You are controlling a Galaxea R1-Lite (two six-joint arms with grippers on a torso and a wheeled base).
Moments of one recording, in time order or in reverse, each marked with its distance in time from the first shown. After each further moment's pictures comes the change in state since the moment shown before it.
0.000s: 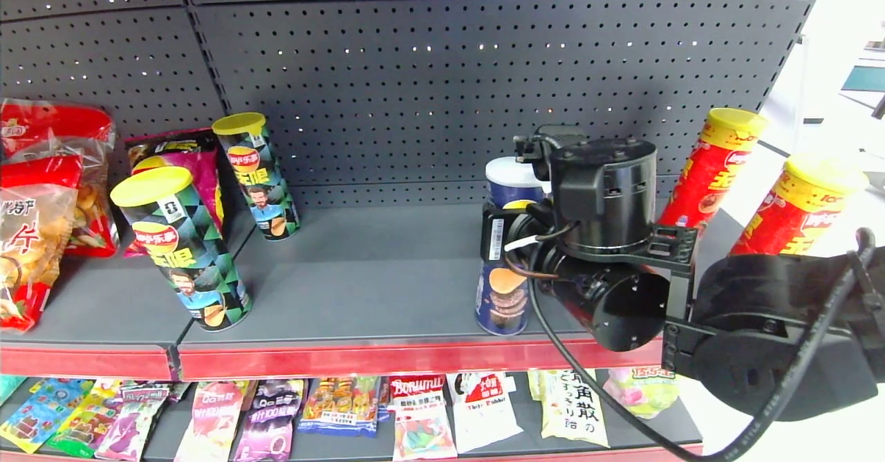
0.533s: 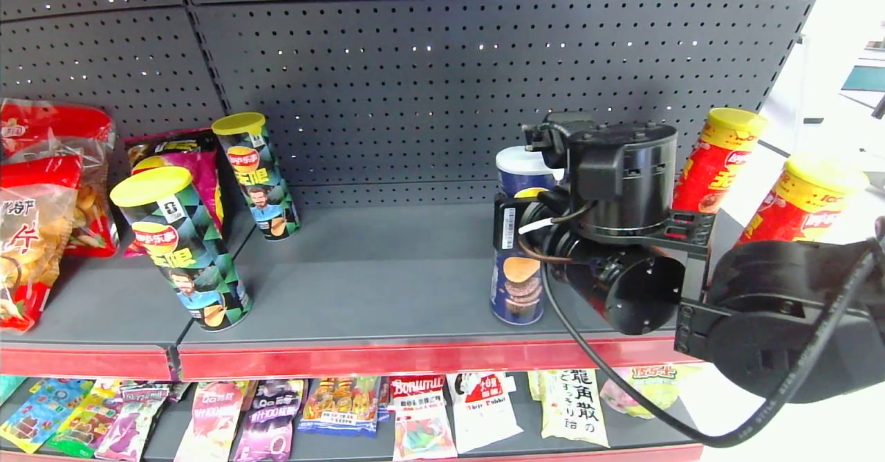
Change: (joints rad) left arm 0.000 0.003 0.000 0.000 0.001 0.000; right arm -0.034 -0.019 -0.010 0.010 -0.001 -0.073
